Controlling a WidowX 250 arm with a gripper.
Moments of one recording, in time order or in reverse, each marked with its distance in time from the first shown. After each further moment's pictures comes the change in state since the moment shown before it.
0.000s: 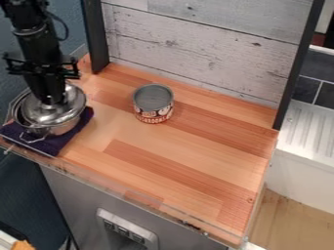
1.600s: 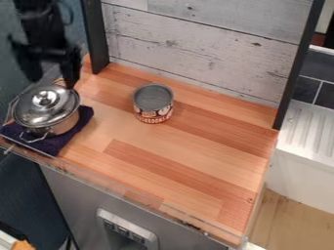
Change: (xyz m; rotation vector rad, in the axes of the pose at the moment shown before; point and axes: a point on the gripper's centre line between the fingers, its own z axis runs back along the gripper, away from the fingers) arm 0.008 -0.017 0.033 0.035 -0.060 -0.171
